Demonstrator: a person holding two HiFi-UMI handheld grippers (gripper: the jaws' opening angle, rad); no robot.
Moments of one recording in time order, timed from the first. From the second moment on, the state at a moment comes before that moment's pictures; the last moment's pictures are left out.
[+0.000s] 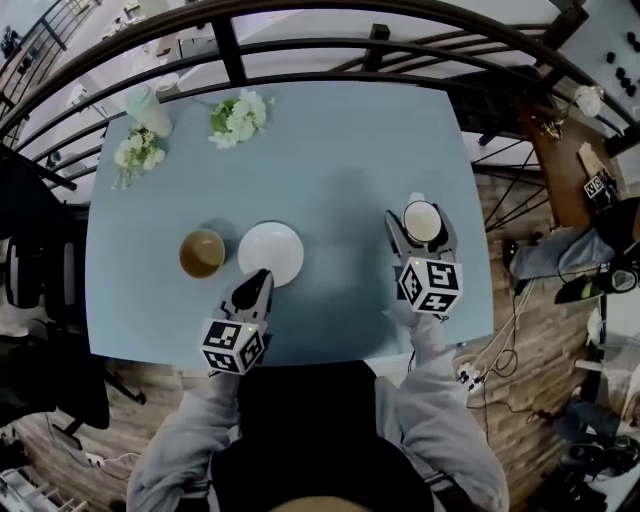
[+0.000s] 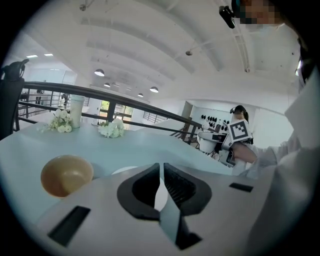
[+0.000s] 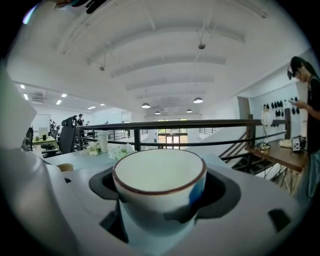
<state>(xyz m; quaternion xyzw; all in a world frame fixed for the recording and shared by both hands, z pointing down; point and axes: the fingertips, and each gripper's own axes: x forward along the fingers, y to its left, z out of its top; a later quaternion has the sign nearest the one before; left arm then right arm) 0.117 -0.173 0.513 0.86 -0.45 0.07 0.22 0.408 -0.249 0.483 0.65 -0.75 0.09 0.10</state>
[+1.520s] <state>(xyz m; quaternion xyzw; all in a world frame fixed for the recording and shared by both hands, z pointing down) 0.057 -0.138 0.544 0.81 -0.52 0.07 0.26 0.251 -0.238 0.580 0.52 -0.84 0.13 0.14</state>
